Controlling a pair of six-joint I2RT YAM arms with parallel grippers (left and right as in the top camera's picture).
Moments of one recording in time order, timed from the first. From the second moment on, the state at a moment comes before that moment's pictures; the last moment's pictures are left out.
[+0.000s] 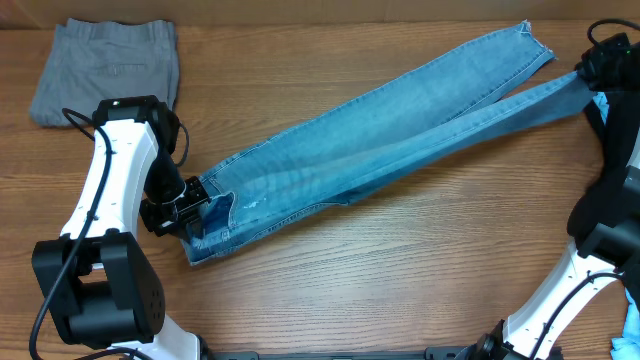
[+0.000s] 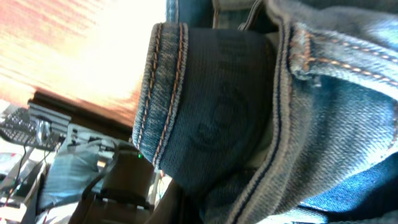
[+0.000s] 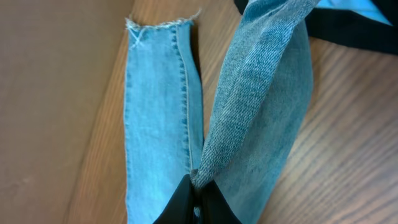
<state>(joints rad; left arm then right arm) 0.09 1.78 1.42 -1.64 0.09 -0.46 -0.47 2.27 2.28 -1.07 -0.27 0.67</state>
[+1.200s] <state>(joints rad) 0.21 2.01 1.81 -1.35 0.08 -0.25 -0.37 2.55 2.33 -0.98 -0.31 0.45</state>
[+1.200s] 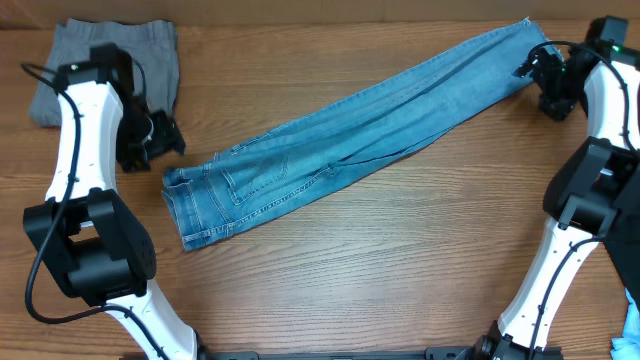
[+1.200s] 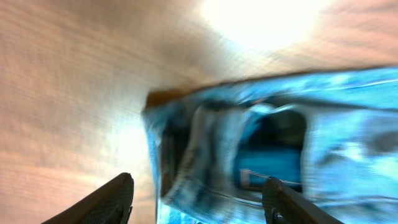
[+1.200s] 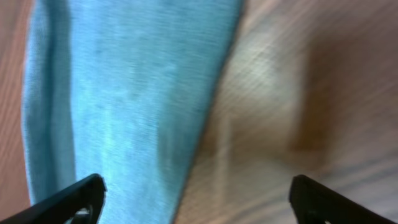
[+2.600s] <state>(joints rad) 0.08 2.02 1.78 -1.38 0.14 -0.05 -0.38 2.39 2.23 -1.32 0.02 0.50</state>
